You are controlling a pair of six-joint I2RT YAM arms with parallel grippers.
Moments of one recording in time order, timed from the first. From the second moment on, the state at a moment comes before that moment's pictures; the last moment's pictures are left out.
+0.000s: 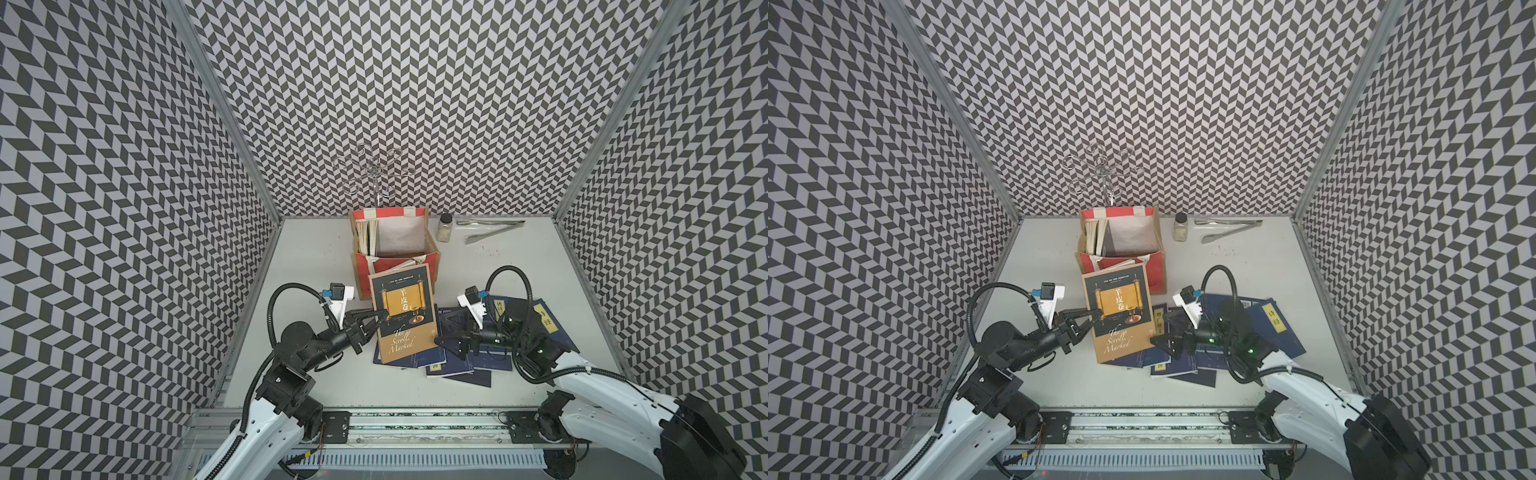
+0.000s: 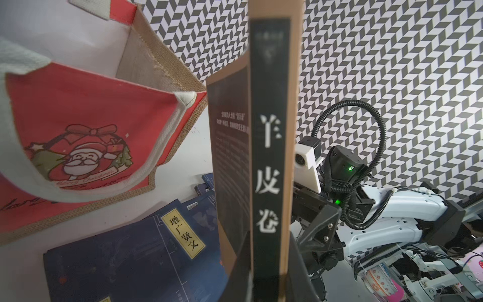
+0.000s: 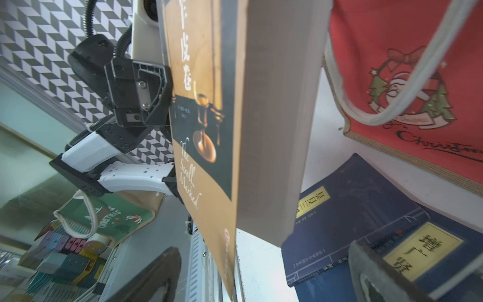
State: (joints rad) left arm -0.50 0.46 0.38 0.15 0.54 -0.69; right arm 0.65 1.01 0.41 0.37 -0.74 0.38
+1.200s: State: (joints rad) left arm -0.50 0.53 0.48 0.21 0.66 -0.62; right arm 0.67 1.13 0.44 0.63 -1.12 0.41
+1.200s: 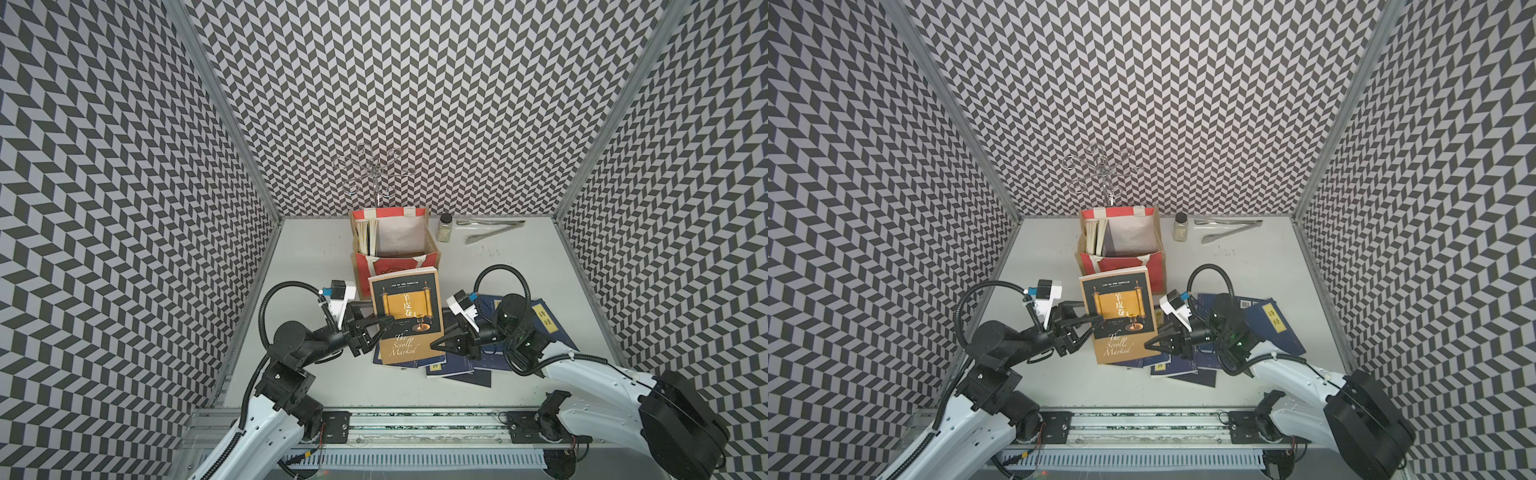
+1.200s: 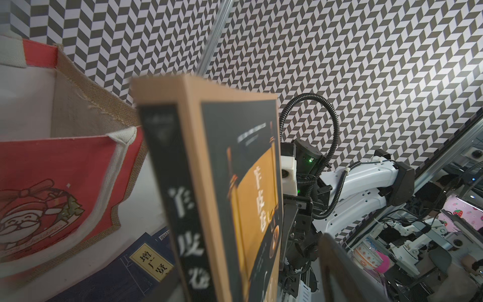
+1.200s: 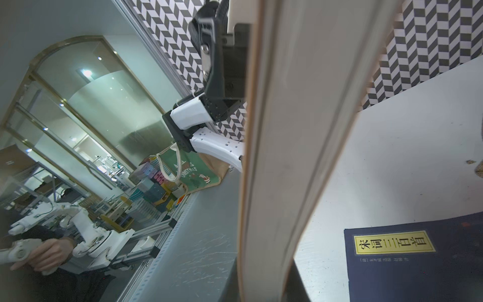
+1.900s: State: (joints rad) left arm -0.50 0.75 0.86 -0.28 0.72 -0.30; right arm 0.66 1.21 0.58 0.26 -1.14 -0.01
